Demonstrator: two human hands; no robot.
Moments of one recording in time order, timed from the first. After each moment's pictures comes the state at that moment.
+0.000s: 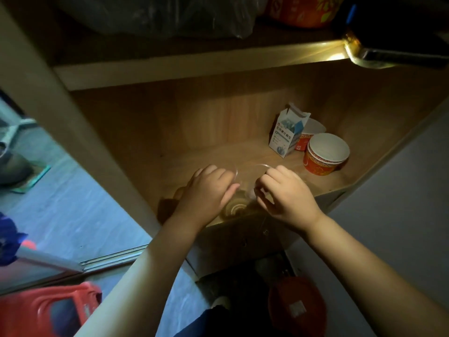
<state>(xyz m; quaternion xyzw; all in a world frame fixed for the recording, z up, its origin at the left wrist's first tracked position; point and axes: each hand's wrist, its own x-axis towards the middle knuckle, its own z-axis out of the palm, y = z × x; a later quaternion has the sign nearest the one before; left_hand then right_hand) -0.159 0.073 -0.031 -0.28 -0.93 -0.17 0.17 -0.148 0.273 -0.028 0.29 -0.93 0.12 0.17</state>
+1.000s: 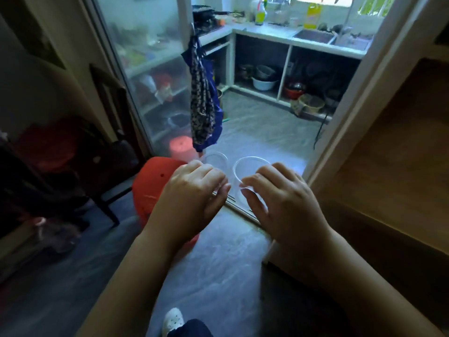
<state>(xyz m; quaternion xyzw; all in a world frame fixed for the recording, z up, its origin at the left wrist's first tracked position) 0.235 -0.085 0.046 0.14 -0.95 -0.07 0.27 0.106 0.047 0.046 0.63 -0.70 0.26 0.21</state>
